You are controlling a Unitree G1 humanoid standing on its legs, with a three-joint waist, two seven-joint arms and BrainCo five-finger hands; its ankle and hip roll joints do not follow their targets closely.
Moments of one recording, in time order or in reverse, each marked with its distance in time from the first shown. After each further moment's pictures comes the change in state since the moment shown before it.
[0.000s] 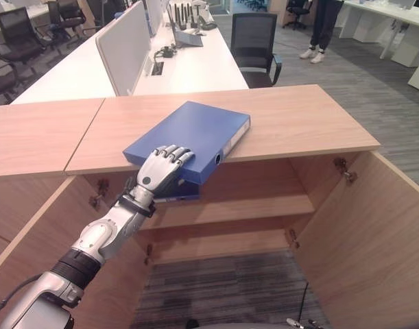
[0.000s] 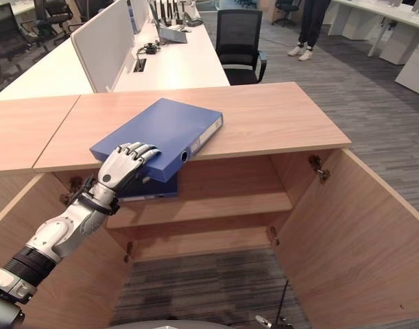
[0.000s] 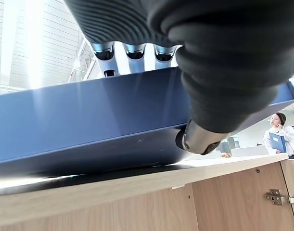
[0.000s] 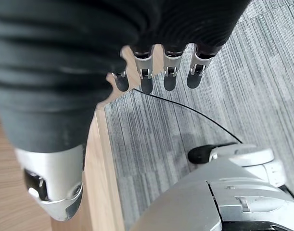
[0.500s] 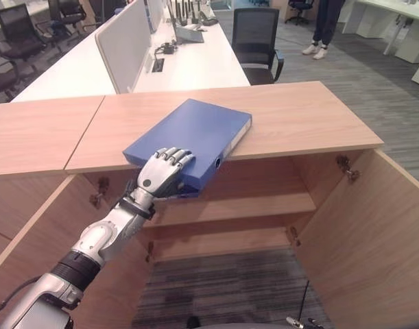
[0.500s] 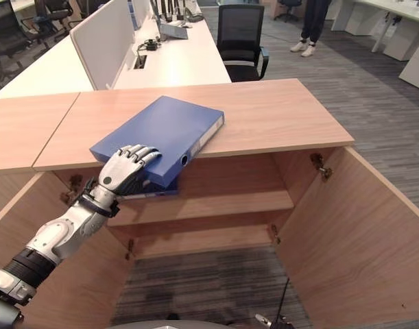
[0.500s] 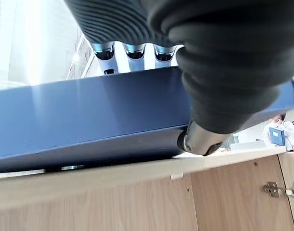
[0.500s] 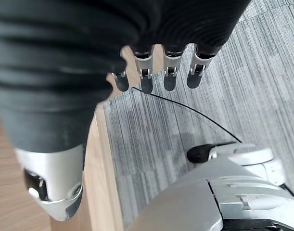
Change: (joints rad) left arm -0.002 0.026 -0.051 0.028 0.034 0.002 0.004; right arm 0.001 -0.001 0.002 0.000 -0.004 -0.001 0.000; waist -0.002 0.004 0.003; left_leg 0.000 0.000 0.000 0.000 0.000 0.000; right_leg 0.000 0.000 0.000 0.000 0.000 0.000
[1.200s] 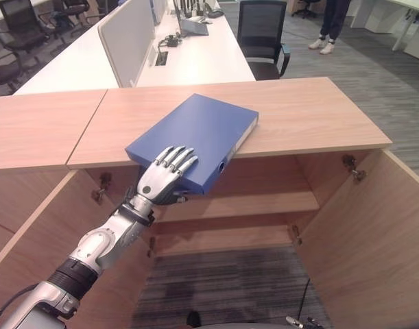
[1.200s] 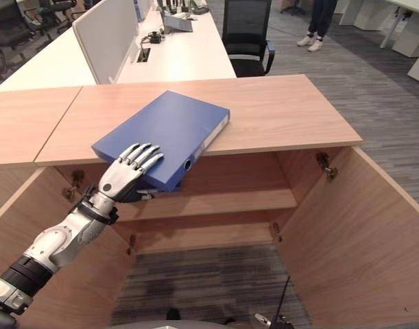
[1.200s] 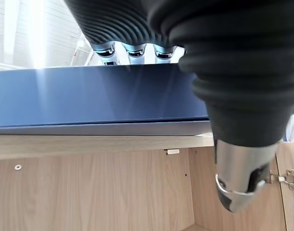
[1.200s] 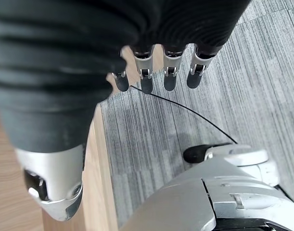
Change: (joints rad) left arm 0.068 0.013 0.003 -0.041 0.000 -0.003 -0.013; right arm -0.002 0.001 0.000 0.000 -0.001 0.000 0.000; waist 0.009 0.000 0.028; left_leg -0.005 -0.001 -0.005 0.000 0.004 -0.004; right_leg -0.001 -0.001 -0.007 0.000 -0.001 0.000
